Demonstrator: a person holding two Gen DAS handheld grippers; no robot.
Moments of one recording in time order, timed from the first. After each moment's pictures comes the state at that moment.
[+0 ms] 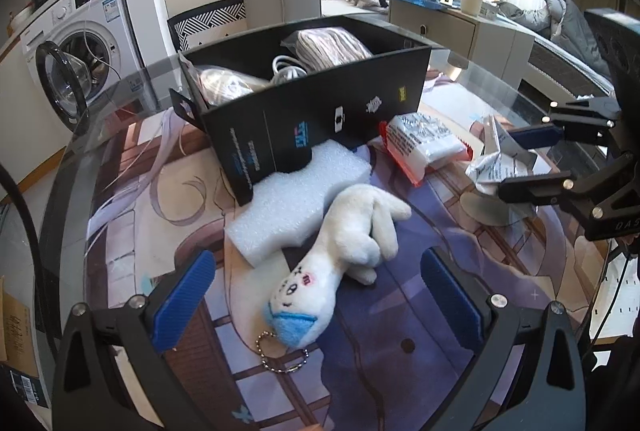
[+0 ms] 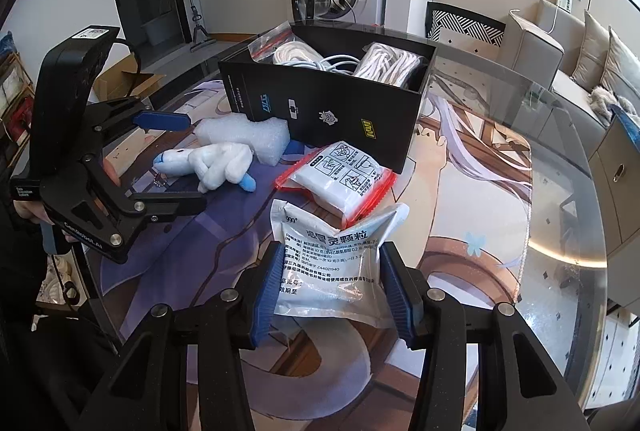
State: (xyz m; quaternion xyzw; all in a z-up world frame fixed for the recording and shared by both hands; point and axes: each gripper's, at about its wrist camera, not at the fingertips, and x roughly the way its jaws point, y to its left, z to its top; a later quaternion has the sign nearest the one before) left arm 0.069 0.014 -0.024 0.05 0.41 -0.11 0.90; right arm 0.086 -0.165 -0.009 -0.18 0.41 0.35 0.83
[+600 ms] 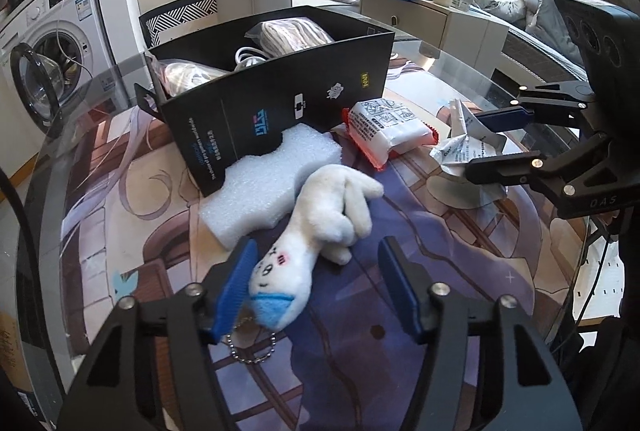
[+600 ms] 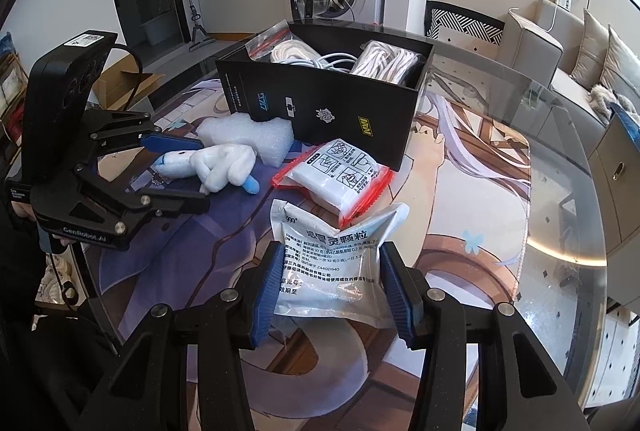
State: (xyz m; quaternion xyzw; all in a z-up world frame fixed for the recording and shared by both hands) left arm 0.060 0.008 -0.024 0.05 0.42 -0.16 0.89; right arm 0.086 -0.166 -0.009 -0.18 0.41 0.35 0.83
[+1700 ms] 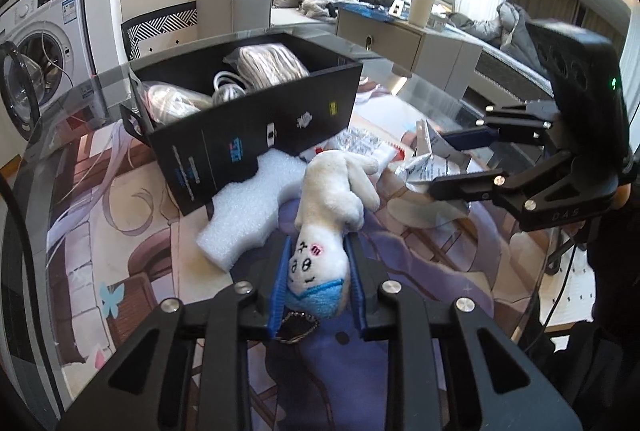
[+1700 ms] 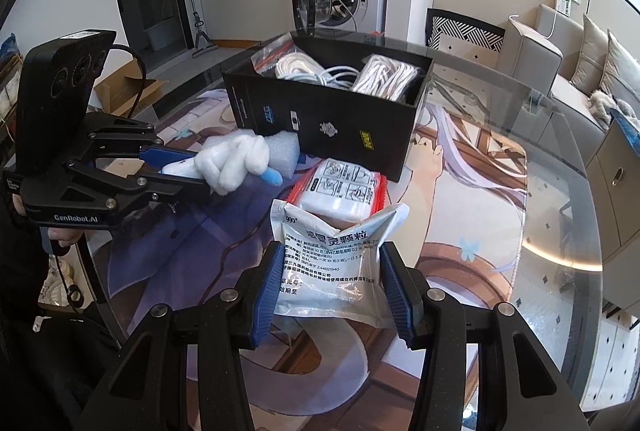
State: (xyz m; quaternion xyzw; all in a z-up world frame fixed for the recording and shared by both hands) left arm 0.056 0.012 -0.002 0.01 0.39 -0.22 0.89; right arm 0.083 -0.169 0.002 -0.17 0.39 0.35 0.83
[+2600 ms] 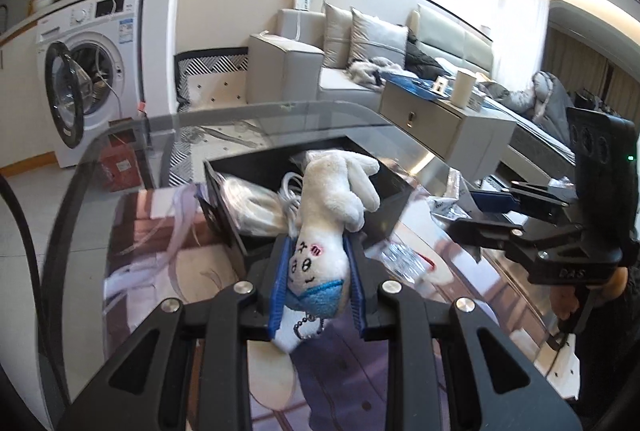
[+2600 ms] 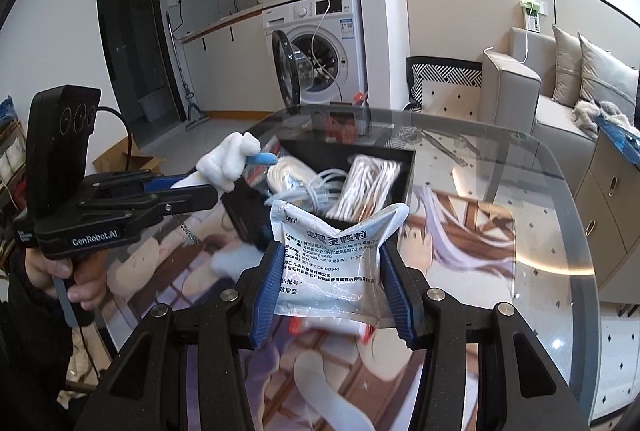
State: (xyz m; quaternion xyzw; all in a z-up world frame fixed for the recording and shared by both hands) left arm 0.076 0.047 0.049 -0.04 0.31 -0.14 0.94; right arm 0.106 -0.158 0.054 -0.07 0.32 0.35 0.88
